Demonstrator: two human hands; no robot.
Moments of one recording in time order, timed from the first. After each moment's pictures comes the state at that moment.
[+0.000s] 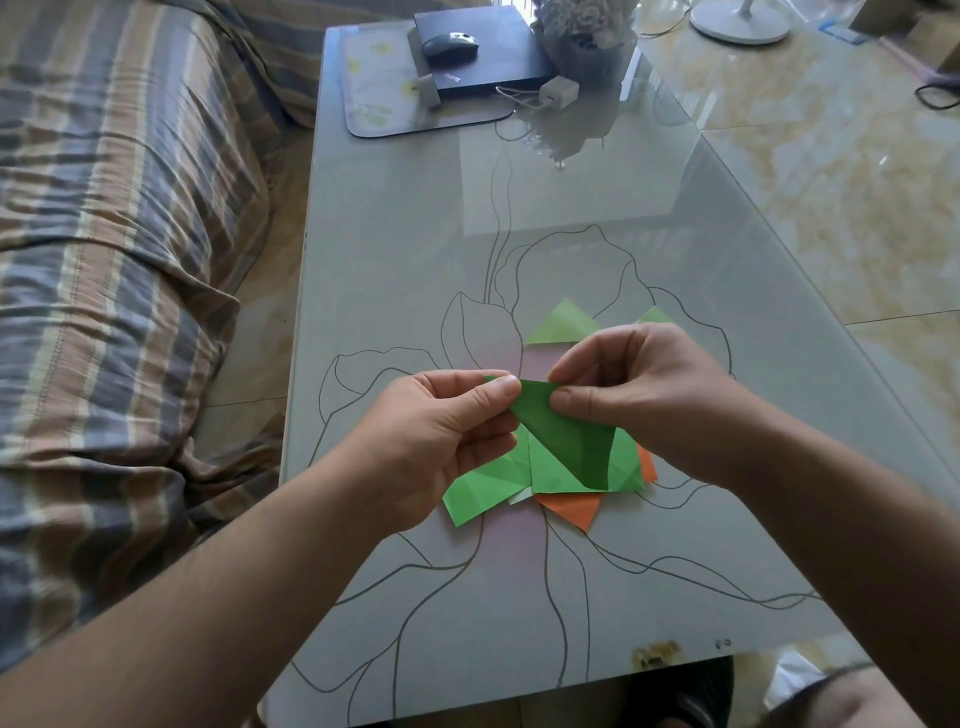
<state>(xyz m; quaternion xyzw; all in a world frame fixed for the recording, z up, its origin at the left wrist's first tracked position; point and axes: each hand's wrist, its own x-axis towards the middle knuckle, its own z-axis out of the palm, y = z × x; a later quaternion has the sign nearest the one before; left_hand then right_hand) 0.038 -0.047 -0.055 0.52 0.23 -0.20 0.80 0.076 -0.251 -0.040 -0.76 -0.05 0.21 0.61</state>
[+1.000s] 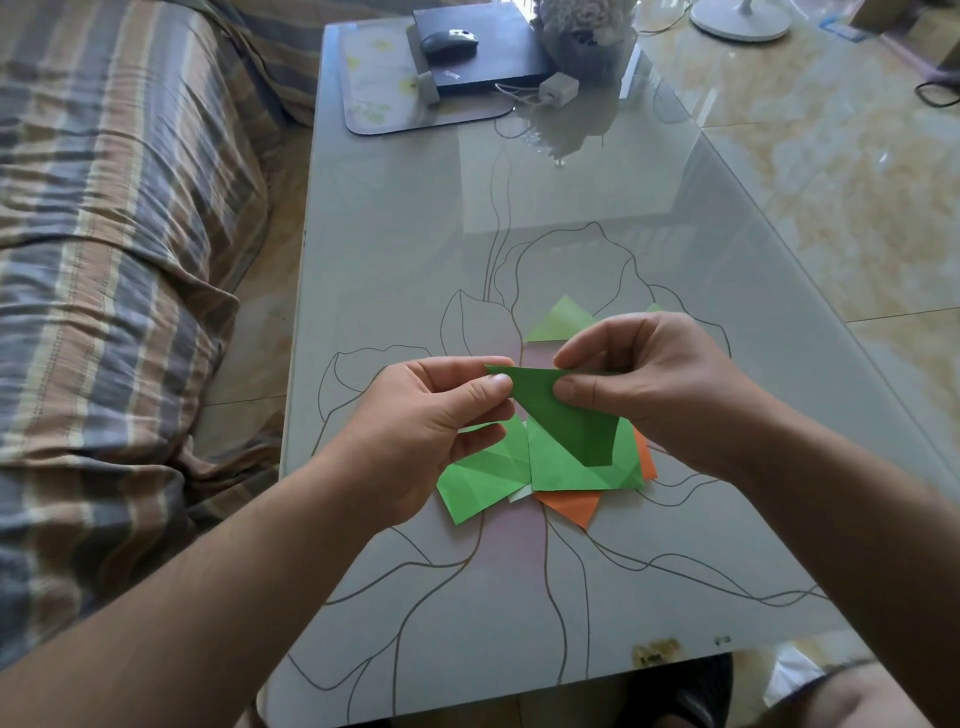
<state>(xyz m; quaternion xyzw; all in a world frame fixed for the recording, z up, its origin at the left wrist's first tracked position) 0.038 -0.042 -0.054 0.57 0.19 -0.17 0.78 0.077 -0.250 -0.040 -0.73 -0.03 0.18 0.65</state>
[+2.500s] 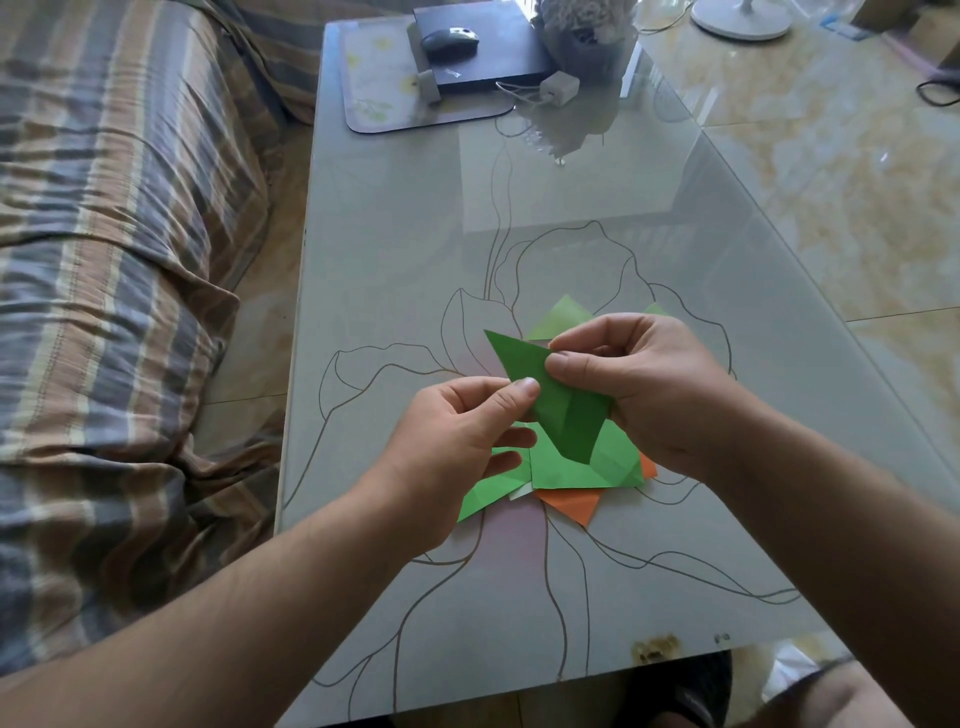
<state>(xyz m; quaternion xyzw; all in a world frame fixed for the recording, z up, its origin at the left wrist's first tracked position) 0.027 -0.063 -0.069 0.61 0.16 -0.17 0.76 0.078 -0.238 -0.045 -0.66 0.05 0.19 0.72</state>
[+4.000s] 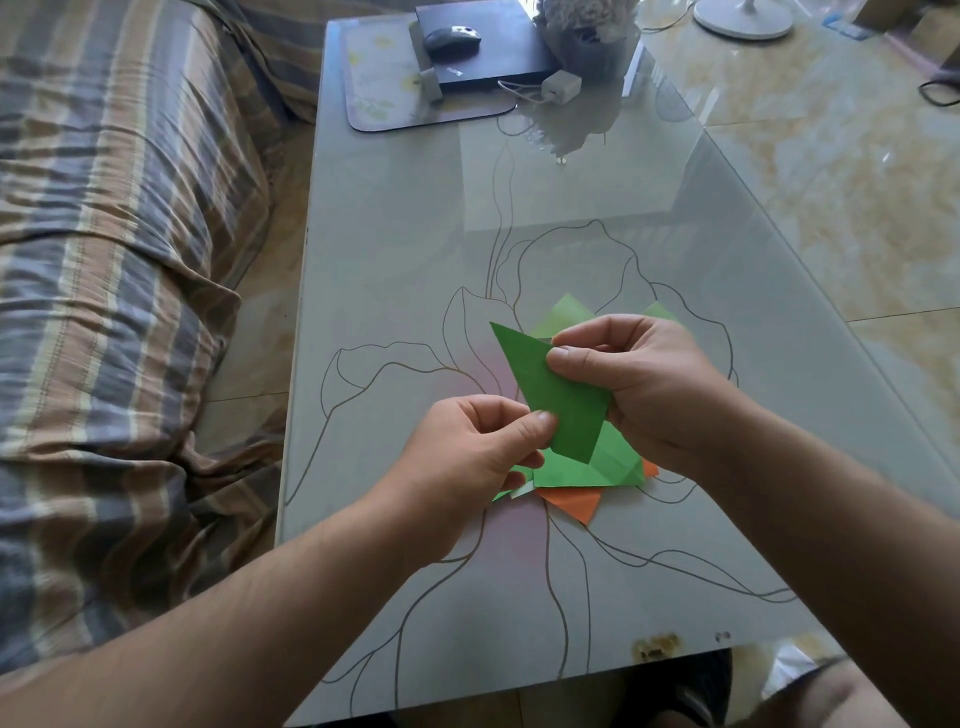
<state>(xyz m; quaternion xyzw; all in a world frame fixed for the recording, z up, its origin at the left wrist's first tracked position) 0.020 -0.066 -0.074 0.65 0.15 -0.20 0.71 0.080 -0.233 -0.051 -0.63 0.08 0.20 0.74</state>
